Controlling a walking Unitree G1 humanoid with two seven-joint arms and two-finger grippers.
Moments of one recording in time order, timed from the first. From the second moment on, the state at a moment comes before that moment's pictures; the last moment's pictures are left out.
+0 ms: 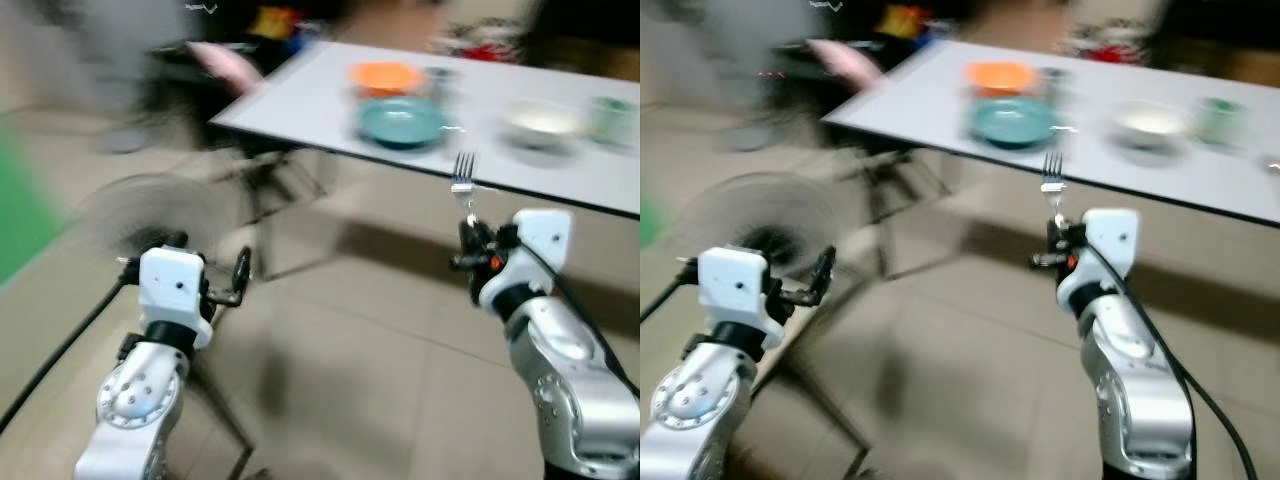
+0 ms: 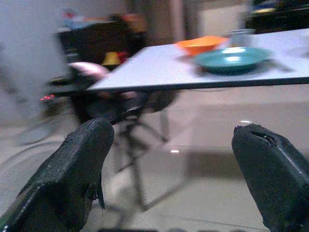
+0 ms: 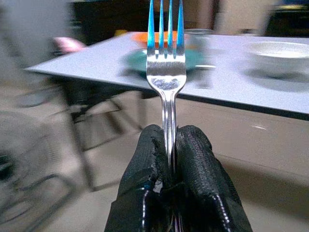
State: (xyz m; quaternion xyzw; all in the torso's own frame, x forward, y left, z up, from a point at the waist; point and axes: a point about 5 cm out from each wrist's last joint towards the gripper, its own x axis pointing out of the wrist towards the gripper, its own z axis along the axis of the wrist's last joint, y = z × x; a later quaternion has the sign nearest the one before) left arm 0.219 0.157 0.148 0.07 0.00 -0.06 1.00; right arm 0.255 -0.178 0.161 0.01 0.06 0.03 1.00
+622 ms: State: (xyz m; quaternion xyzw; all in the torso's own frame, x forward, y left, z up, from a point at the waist) left arm 0.223 0.147 0.150 0.07 -0.01 -0.10 0.99; right arm 0.254 -0.185 0.162 0.00 0.06 0.01 1.00
